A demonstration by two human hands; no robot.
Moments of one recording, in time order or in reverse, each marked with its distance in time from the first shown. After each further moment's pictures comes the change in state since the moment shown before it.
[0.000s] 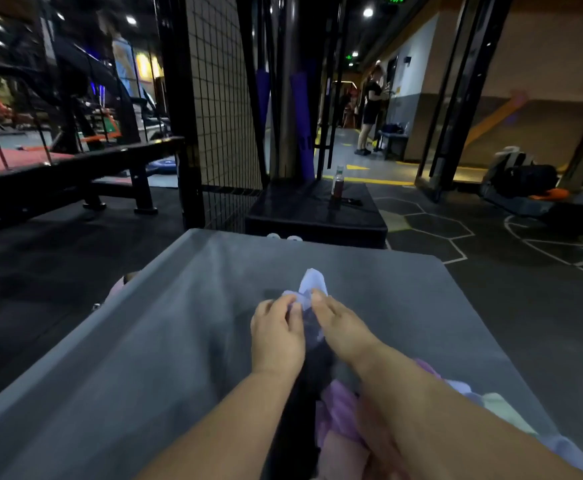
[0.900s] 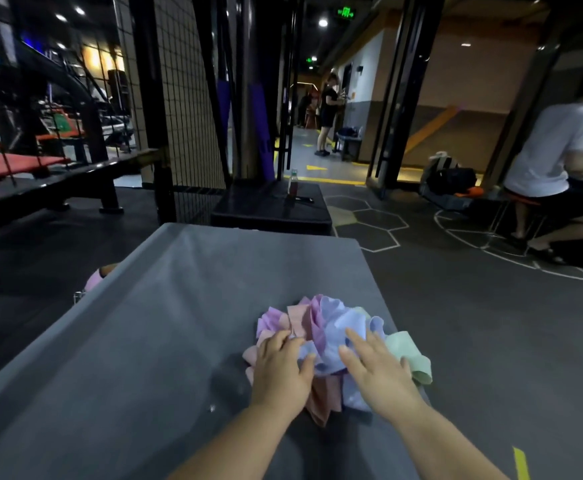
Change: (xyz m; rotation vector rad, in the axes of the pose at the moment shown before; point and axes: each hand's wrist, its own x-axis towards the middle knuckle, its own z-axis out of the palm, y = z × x) left_hand -0.237 0.085 -0.045 0.262 -0.234 0.252; right_hand -0.298 0.059 -0.069 -0.339 0.171 0.154
